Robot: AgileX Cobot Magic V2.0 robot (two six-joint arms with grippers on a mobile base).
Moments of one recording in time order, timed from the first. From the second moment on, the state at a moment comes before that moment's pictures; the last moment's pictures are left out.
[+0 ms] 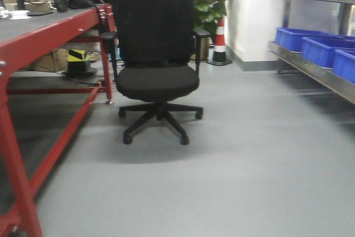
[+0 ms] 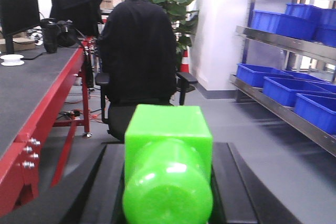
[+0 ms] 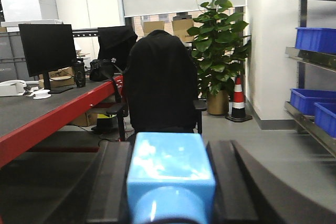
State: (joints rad) left arm -0.17 0.36 -0.64 0.17 0.34 -0.19; right arm 0.06 0.28 -0.49 0.11 0.15 0.01
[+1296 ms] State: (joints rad) left arm -0.17 0.36 -0.64 0.17 0.34 -0.19; right arm 0.06 0.28 -0.49 0.11 0.15 0.01
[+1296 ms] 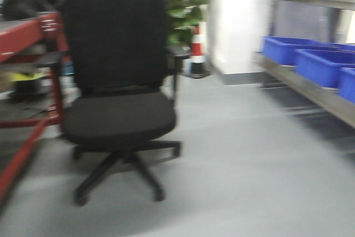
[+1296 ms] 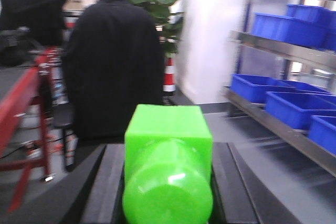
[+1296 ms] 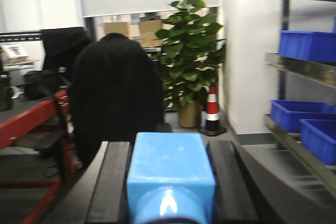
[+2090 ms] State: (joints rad) left arm -0.17 0.36 -0.64 0.17 0.34 -0.19; right arm 0.06 0.28 -0.49 0.11 0.15 0.01
